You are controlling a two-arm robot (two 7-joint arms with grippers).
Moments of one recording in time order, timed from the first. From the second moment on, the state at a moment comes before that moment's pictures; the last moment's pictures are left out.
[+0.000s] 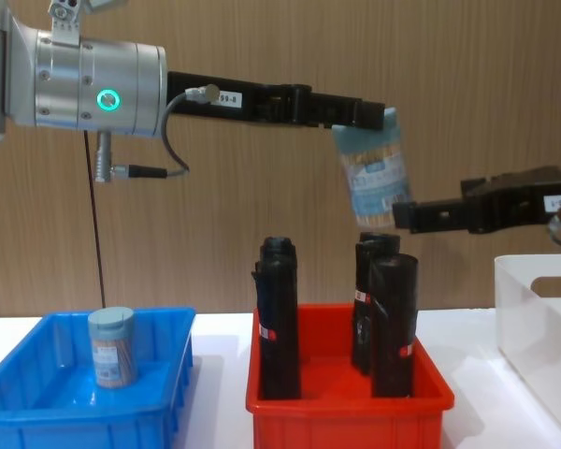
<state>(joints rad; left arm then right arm) -0.78 0.27 0.36 -1.19 -0.36 0.35 -0.99 0.25 0.31 -0.24 -1.76 0.18 0.42 0.41</state>
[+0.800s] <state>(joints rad) -0.78 0.27 0.36 -1.18 -0.36 0.35 -0.99 0.34 0.26 -0.26 -1.67 0.17 0.43 0.48</state>
